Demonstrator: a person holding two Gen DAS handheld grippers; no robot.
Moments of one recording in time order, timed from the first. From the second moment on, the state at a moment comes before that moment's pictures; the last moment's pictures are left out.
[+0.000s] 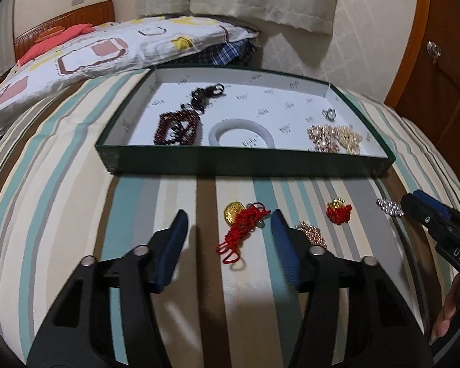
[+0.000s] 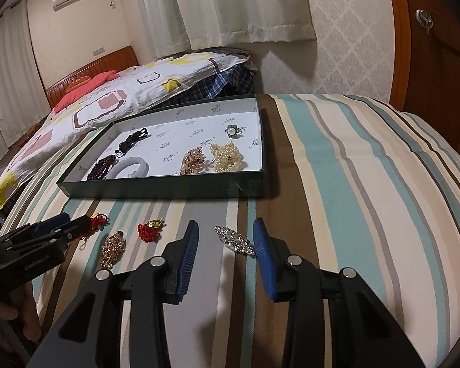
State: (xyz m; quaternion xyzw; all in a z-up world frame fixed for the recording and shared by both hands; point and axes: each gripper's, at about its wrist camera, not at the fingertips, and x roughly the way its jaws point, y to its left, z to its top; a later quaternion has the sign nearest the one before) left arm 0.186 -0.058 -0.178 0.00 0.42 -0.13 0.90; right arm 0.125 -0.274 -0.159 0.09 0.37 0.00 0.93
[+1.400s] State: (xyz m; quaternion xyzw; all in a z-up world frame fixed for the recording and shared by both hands) left arm 0.167 0.031 -0.153 -0.06 0.39 -0.06 0.92; right arm 0.147 -0.170 -0.172 0.03 0.41 0.11 0.91
